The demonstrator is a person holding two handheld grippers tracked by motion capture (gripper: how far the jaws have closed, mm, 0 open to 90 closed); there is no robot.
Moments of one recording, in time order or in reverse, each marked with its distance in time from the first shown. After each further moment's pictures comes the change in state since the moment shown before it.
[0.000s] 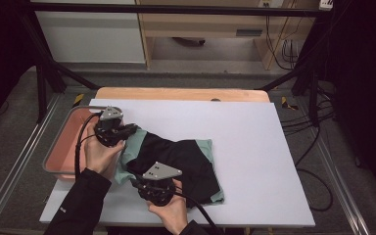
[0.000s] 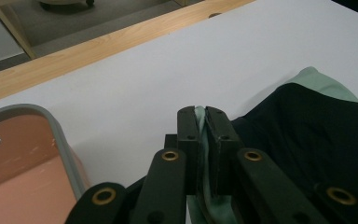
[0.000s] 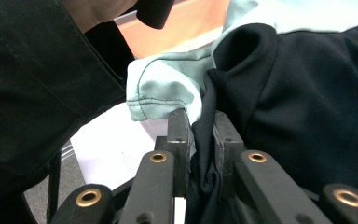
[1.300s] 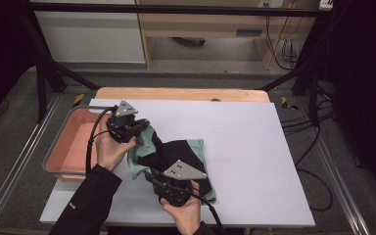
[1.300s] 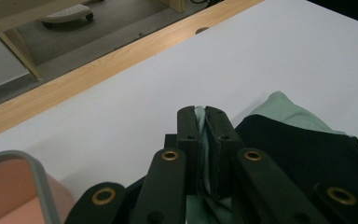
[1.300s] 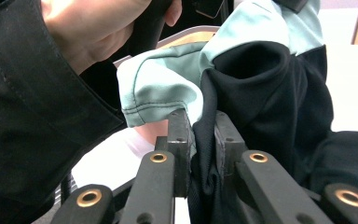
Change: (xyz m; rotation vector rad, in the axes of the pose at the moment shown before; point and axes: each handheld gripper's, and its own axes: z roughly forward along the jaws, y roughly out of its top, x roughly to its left) left arm -0.038 0.032 0.007 -0.011 0.007 0.083; right arm -0.013 0.004 -0.048 -0.145 -0.068 0.088
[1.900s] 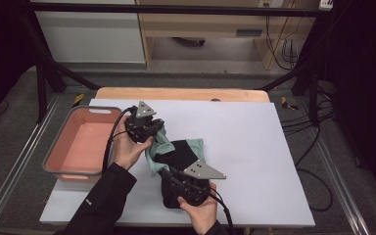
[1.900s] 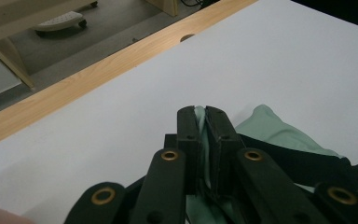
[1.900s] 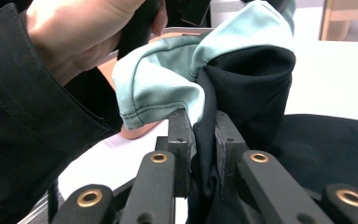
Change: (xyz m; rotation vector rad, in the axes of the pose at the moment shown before) left arm -0.028 0.013 0.029 0.001 -0.005 0.041; right arm -0.026 -0.005 -0.030 -0.006 -0.074 0.038
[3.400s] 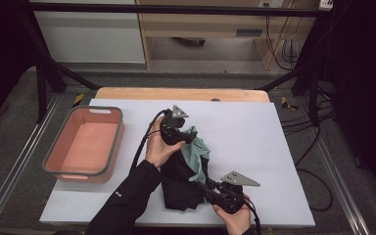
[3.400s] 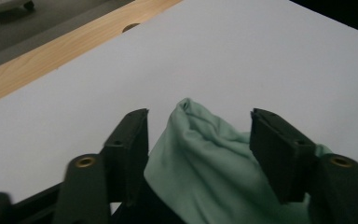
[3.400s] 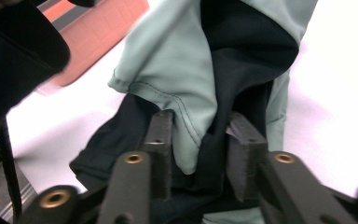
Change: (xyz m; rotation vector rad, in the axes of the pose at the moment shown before) left arm -0.041 0.015 0.068 0.062 -0.122 -0.032; right arm -0.071 -0.052 -0.052 0.152 -0.125 0.138
